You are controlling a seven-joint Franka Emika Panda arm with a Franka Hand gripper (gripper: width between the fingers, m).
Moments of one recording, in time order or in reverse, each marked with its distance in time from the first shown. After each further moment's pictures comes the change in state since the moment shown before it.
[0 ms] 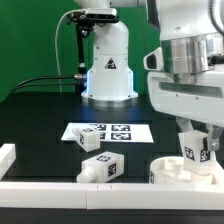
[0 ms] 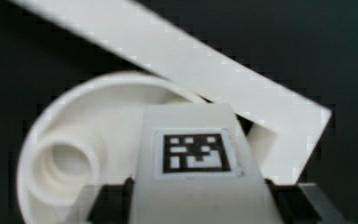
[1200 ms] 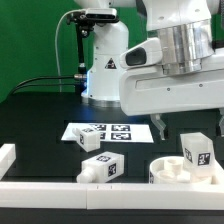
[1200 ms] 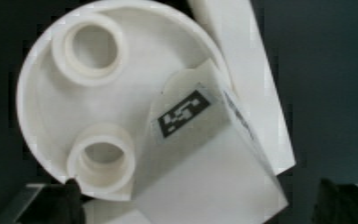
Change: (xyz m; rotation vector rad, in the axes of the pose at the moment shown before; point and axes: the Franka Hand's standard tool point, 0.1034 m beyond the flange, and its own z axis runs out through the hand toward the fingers) arm 0.012 -0.001 -0.019 -0.019 -0.022 -1.053
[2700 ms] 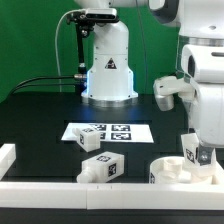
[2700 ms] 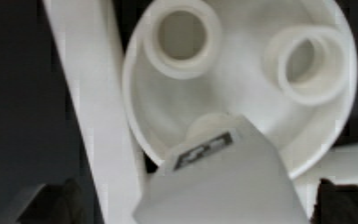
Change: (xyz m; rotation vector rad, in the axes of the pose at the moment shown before) arm 0.010 -0.005 0.018 -0.105 -0.194 -1.662
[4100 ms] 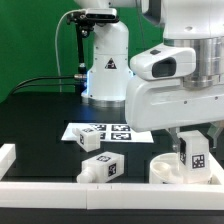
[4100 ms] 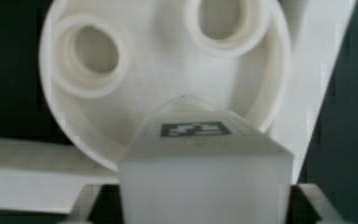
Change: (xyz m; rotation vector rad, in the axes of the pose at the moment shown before) arm -0.006 0.002 -0.001 0.065 0.069 1.363
